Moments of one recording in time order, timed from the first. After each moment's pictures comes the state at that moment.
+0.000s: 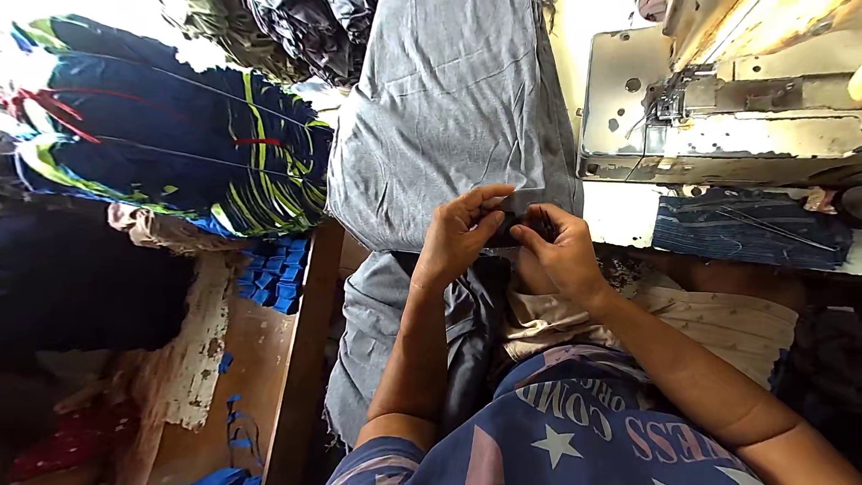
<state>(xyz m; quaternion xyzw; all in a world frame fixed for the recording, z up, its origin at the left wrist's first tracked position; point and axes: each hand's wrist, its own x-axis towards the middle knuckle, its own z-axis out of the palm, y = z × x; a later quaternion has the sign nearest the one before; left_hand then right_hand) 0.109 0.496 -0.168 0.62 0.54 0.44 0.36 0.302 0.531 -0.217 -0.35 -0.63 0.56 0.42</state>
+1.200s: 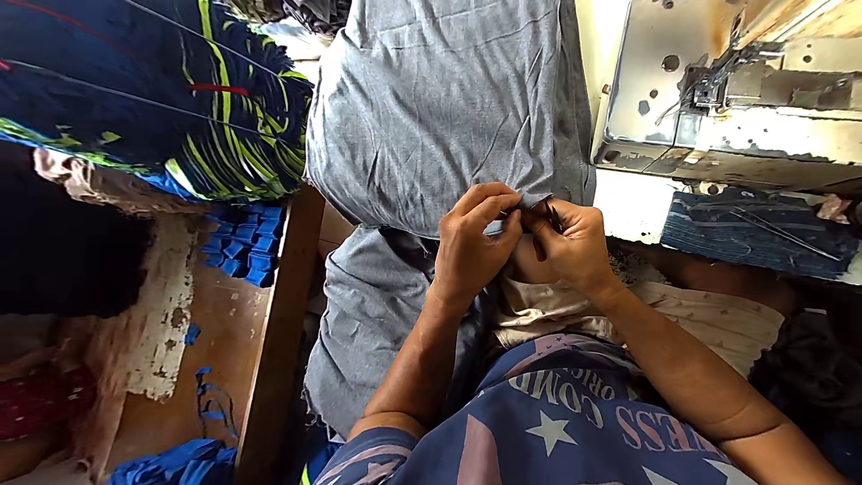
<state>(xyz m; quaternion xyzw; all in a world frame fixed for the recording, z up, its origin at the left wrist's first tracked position) 0.142 0.471 -0.181 0.66 0.61 0.42 0.11 0.301 0.531 -0.211 -0.31 -0.65 0.55 0.43</state>
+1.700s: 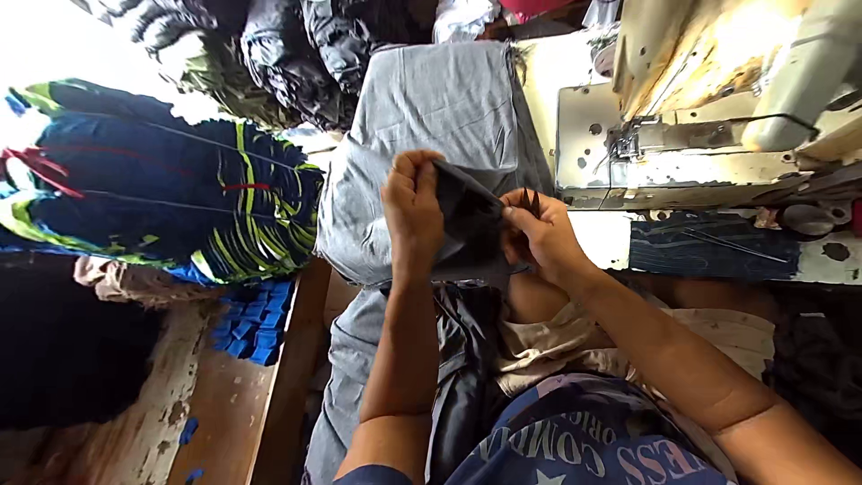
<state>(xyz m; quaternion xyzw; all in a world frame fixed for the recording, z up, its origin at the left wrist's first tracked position) 0.092 0.560 -0.127 0.58 0.65 0.48 0.10 0.288 0.578 -0.170 -0.22 -0.47 0.73 0.45</state>
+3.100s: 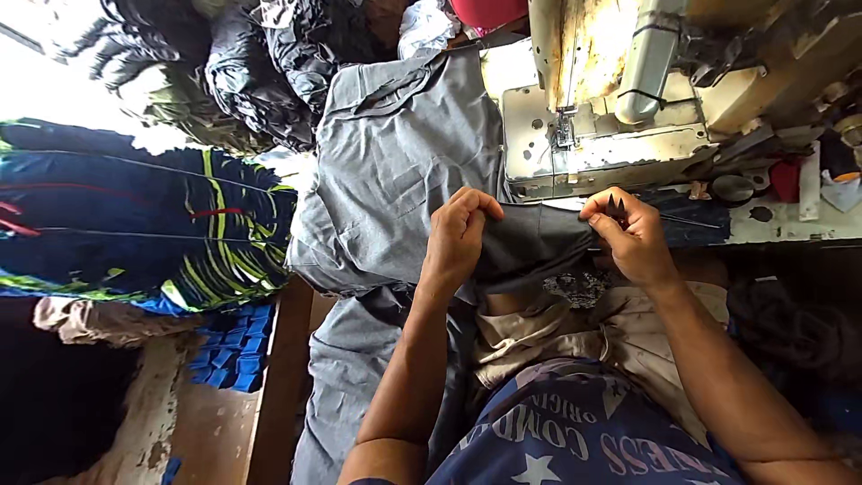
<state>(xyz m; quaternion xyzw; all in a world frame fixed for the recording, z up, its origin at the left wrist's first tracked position) 0.186 0.528 -0.143 0.72 0.55 0.38 0.18 0.464 0.561 -0.188 -0.36 -0.68 0.43 0.48</state>
